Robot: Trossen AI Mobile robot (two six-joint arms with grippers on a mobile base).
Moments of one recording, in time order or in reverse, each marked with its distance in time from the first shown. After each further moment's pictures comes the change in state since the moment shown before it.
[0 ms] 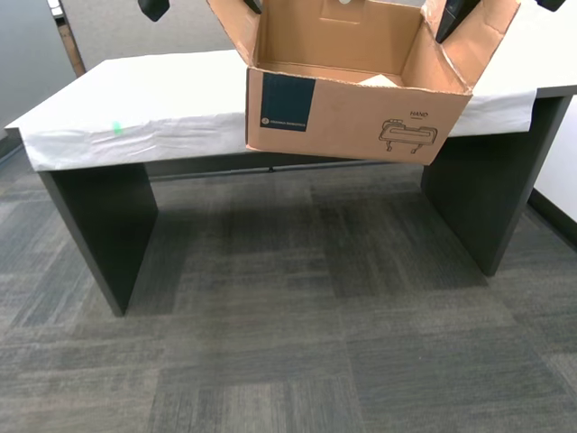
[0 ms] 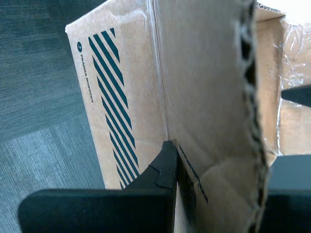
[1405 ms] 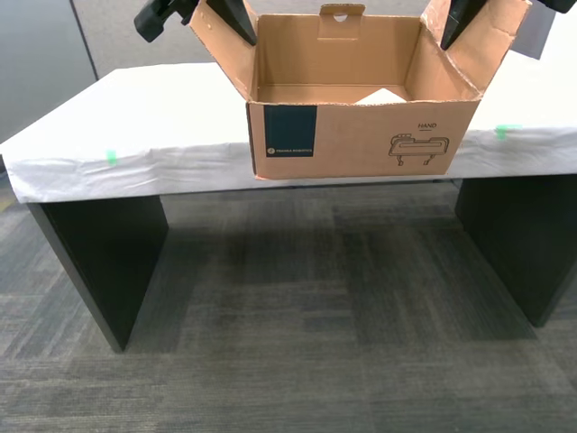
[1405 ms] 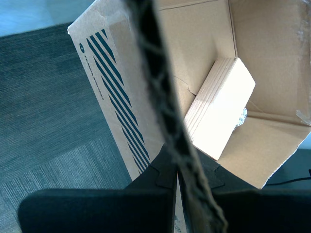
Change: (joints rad) arm 0 0.009 0.000 0.000 -0.071 0.016 0.073; arm 1 0.002 -0.002 -0.064 -0.053 0.000 0.143
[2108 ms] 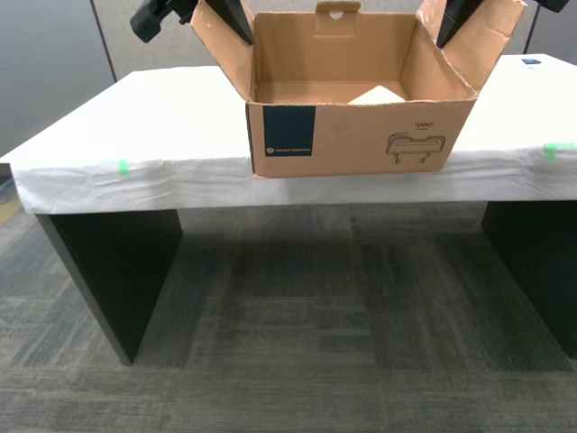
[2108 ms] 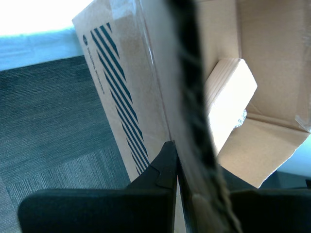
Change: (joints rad) arm 0 0.001 0.000 0.000 0.041 0.000 -0.032; arm 1 0.002 0.000 0.000 0.000 -0.018 -0.068
